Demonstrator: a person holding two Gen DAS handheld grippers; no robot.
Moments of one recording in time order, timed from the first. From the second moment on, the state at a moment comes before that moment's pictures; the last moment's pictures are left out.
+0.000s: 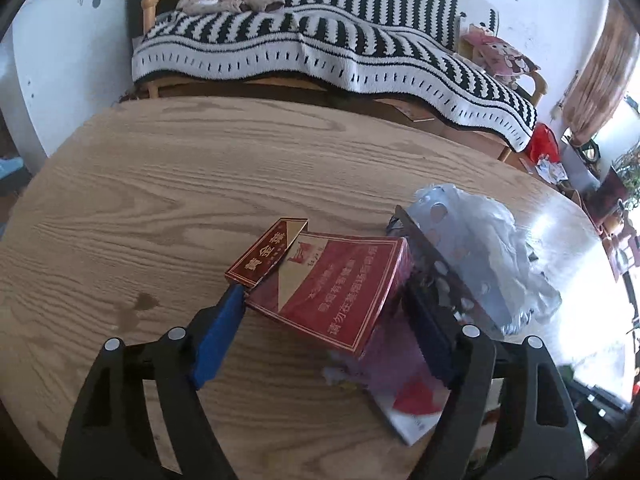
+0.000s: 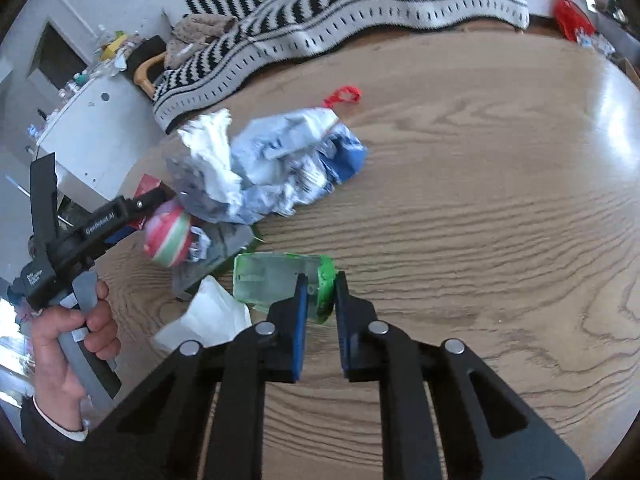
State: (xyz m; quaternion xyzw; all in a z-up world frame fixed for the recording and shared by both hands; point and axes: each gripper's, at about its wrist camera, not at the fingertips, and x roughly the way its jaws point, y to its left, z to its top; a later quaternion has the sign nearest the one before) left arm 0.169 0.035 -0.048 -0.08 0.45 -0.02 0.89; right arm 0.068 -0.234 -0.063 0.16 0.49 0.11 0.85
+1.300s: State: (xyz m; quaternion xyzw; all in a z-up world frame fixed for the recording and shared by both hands) left arm -0.213 0.010 -0.082 -0.03 0.49 -0.18 0.85; right arm -0.250 -0.218 -0.086 0.14 0.49 0.13 0.85
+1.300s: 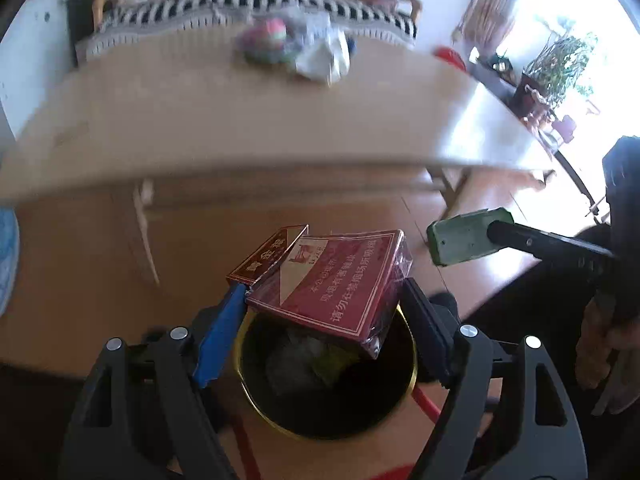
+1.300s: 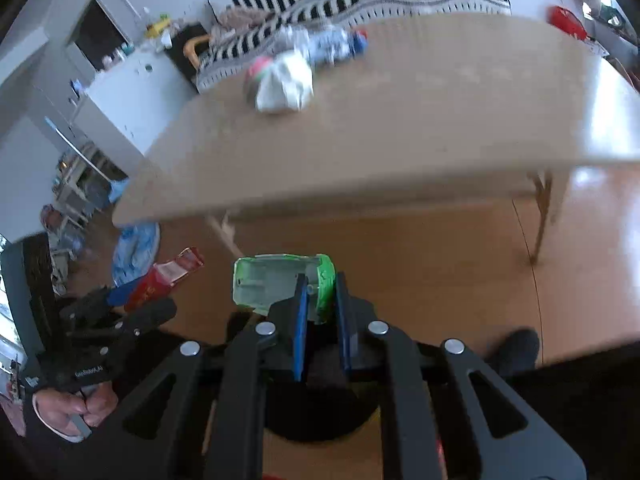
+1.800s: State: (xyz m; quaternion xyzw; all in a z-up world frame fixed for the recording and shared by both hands) left arm -0.225 -0.002 -0.116 0.00 0.54 -0.19 0.82; right arm -0.263 -0.210 -0.095 0.13 0.50 0.12 0.85
